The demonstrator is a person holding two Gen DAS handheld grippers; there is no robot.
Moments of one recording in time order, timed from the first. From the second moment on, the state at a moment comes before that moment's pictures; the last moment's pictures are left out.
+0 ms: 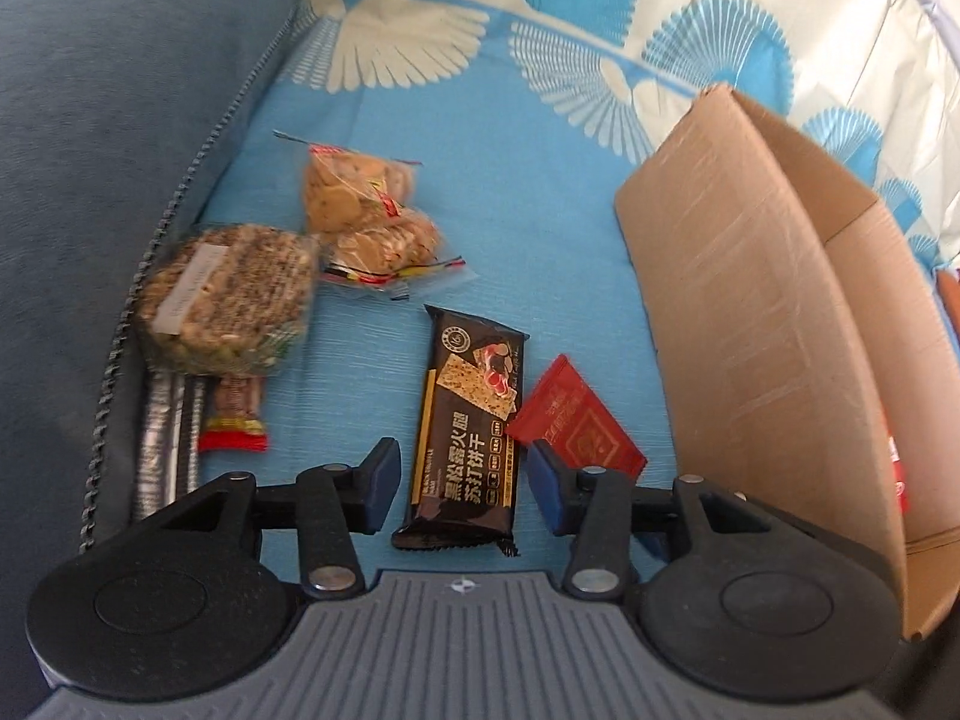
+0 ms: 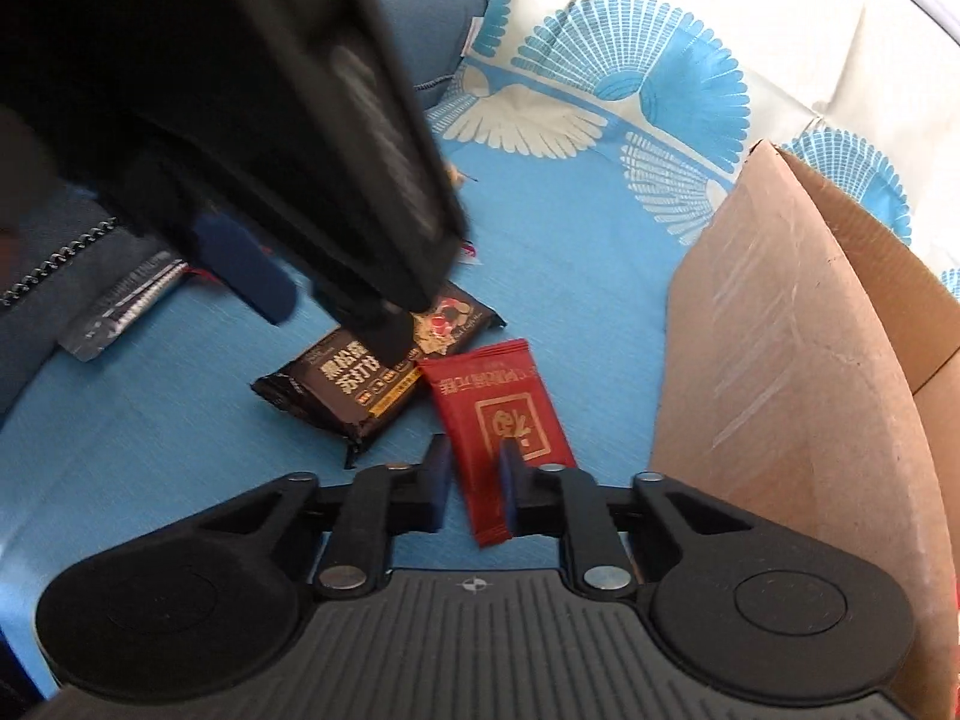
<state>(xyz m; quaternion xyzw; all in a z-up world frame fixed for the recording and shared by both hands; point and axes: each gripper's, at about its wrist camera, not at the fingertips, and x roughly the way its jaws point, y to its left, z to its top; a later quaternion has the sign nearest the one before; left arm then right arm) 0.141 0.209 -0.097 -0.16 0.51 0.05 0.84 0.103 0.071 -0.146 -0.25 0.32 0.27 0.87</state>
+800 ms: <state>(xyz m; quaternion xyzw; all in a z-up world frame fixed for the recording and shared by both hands) 0.116 0.243 -0.105 -0.16 0.54 0.10 0.82 0.099 0.078 -0.158 -0.28 0.31 0.25 0.87</state>
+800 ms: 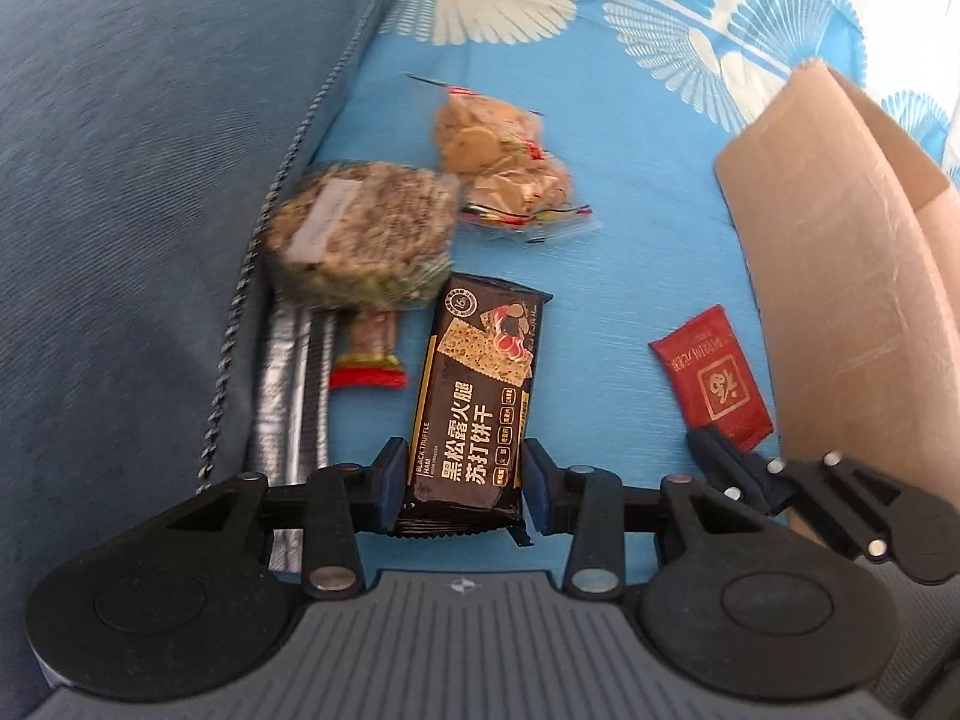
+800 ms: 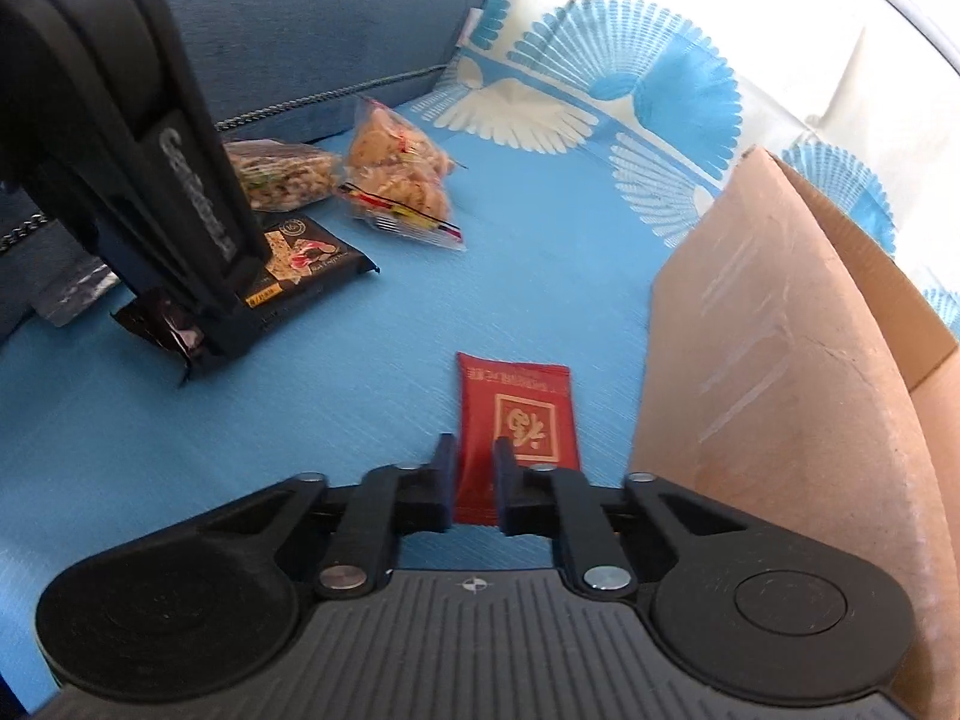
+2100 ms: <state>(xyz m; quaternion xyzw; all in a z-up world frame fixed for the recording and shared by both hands) 0.114 0.244 -0.111 -0.17 0.54 0.09 0.82 0.161 0.058 -0.152 -0.04 0.38 0.26 0.89</state>
